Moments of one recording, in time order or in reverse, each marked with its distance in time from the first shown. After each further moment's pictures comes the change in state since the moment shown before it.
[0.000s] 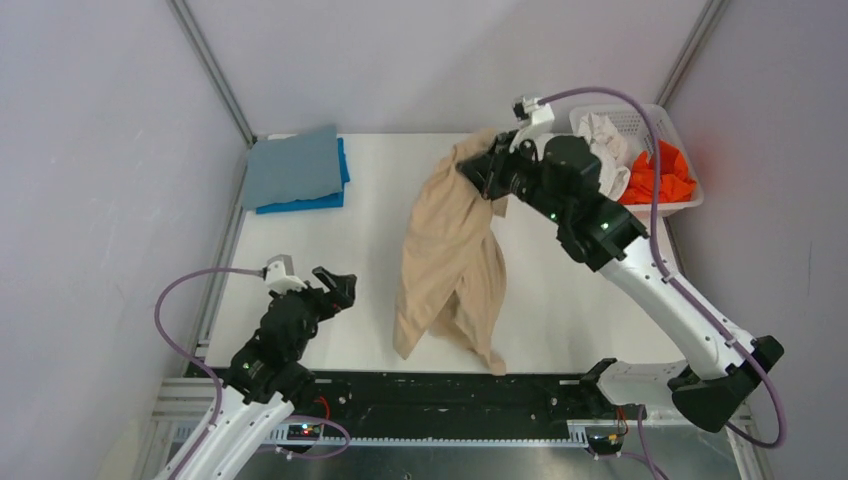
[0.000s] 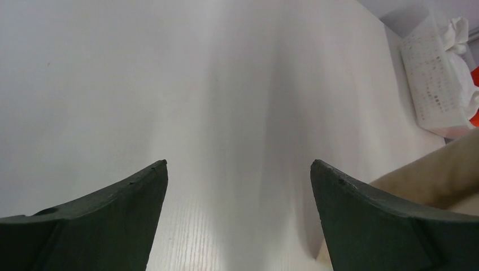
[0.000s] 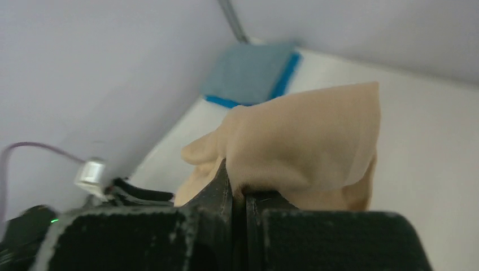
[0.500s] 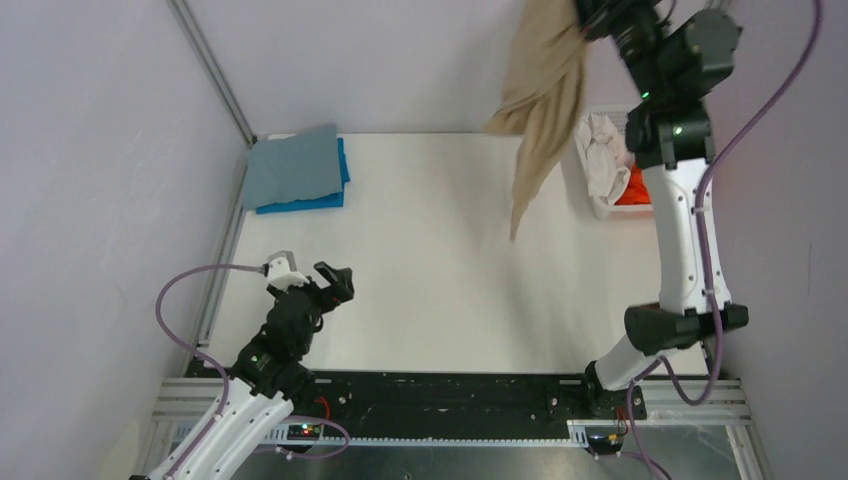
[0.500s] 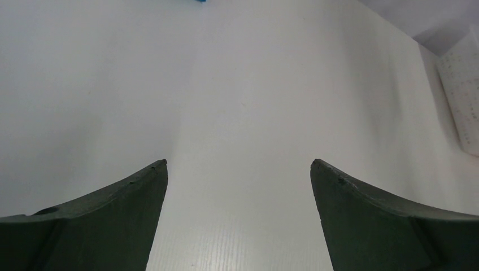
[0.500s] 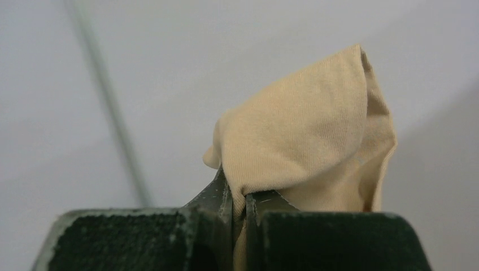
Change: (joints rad) left arm 0.000 0.067 -0.024 0.103 -0.130 0.077; right arm -0.580 0.420 0.784 0.191 -0.151 -0.061
